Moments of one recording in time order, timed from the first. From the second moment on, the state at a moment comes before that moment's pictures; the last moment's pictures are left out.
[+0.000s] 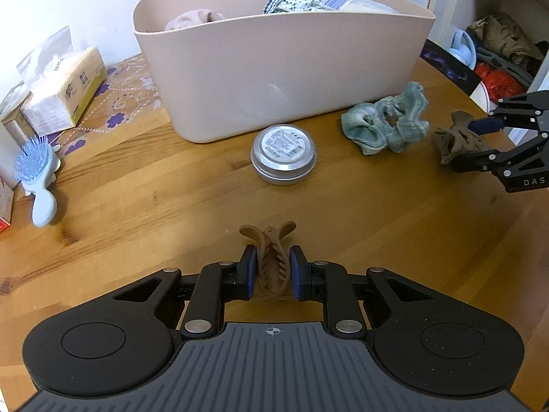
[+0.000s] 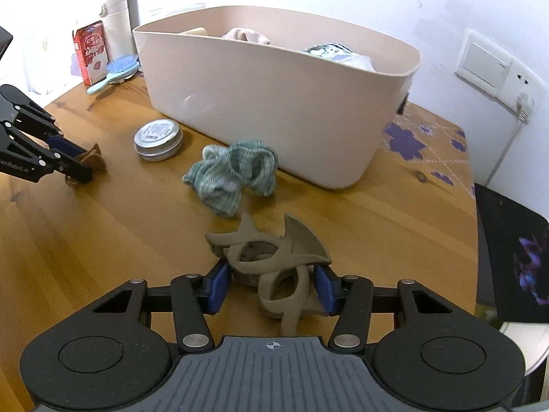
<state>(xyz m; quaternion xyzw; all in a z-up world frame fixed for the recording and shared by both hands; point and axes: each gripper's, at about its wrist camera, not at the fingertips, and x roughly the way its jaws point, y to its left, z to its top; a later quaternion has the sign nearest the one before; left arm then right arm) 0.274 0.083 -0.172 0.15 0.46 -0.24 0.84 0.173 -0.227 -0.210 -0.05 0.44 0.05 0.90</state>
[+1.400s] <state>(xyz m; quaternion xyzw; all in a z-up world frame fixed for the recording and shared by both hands) 0.288 0.043 -0.036 0.17 0.34 -0.27 0.89 0.163 -0.233 -0.064 -0.08 0.29 0.05 0.95</state>
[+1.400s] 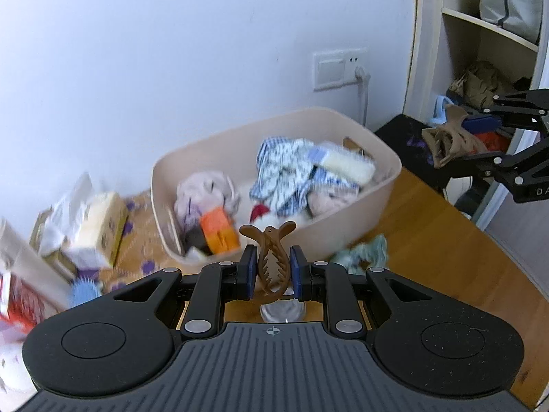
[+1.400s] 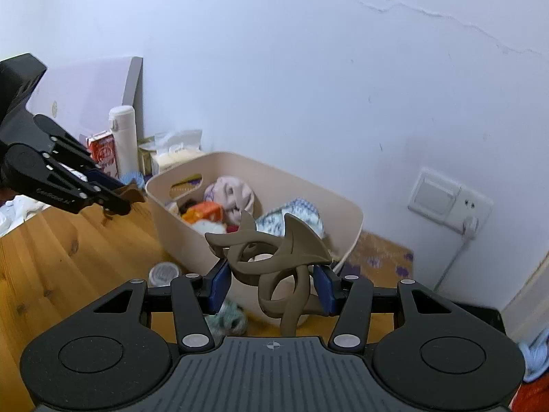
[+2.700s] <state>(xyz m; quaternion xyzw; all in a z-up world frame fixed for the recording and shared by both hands) 0.406 -0.013 -0.075 0.19 0.41 -0.20 0.87 0.277 -0.268 -0.074 -0.14 0.31 0.04 0.94</state>
